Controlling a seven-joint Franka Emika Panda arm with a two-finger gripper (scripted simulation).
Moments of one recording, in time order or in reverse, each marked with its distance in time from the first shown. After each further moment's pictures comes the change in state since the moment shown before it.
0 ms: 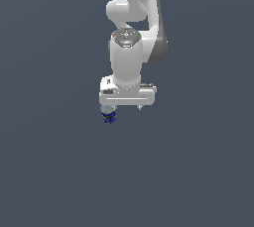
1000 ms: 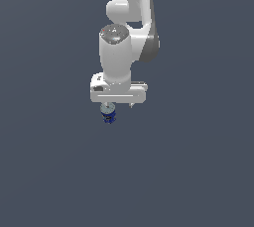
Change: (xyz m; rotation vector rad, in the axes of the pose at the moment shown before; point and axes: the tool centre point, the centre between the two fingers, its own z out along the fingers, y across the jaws) arm -0.009 0.033 -0.005 -0.017 -0.008 0.006
